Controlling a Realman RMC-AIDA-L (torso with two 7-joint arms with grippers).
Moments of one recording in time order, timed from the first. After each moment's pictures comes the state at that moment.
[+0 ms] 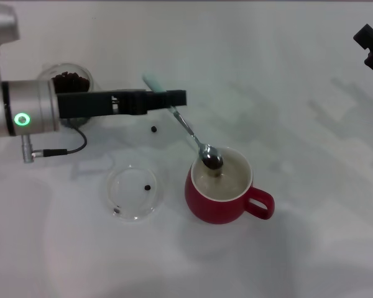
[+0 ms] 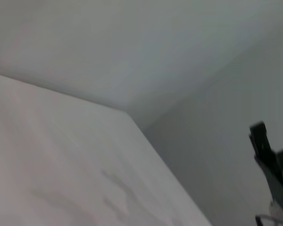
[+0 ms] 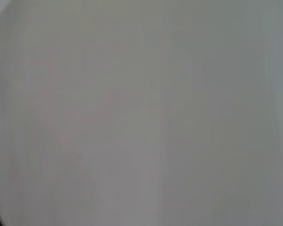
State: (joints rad) left arm -0.88 -2.04 2.84 -0.21 -0.22 1.57 -1.68; right arm 0.42 2.00 -2.39 0.29 0.51 -1.95 0.64
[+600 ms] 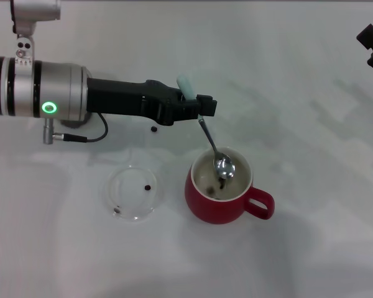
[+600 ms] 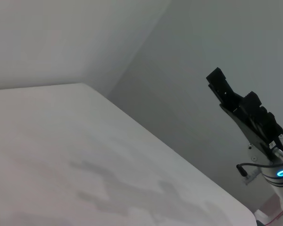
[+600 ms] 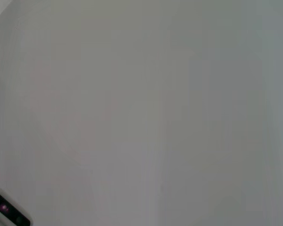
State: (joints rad) left arm -1.00 -2.05 2.84 -0.21 -0.11 1.58 -1.52; right arm 0.41 2.00 -2.38 0.28 0.51 -1.95 0.63
